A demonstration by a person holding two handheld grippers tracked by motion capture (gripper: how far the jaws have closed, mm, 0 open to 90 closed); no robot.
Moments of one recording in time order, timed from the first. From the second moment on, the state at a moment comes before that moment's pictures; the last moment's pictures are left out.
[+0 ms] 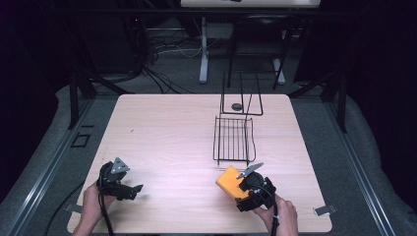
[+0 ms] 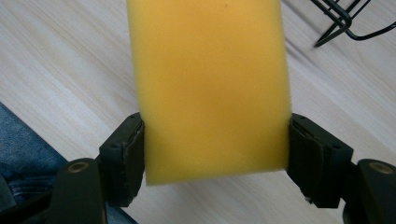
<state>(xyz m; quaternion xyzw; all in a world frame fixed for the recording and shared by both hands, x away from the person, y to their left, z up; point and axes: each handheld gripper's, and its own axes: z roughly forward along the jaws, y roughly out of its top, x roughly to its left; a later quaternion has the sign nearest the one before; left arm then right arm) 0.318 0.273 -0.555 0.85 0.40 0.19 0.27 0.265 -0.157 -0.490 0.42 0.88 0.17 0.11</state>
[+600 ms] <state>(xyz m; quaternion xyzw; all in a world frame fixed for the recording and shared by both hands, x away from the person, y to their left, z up) 0.319 0.273 -0.556 0.86 0.39 0.19 0.27 0.278 -0.163 -0.477 0.43 0.88 0.18 0.12</state>
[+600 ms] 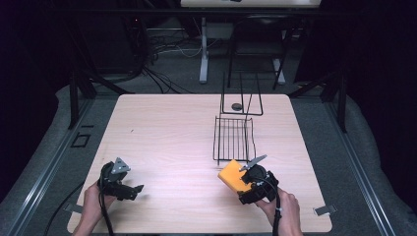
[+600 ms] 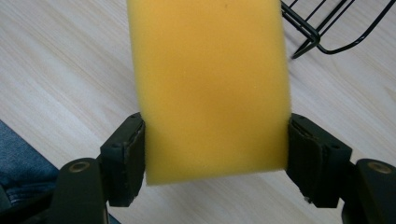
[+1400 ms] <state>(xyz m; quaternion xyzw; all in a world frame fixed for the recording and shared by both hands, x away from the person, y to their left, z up) 0.319 0.272 -0.556 0.86 0.39 0.19 0.27 0.295 -0.168 -0.460 0.44 0.87 0.19 0.13</state>
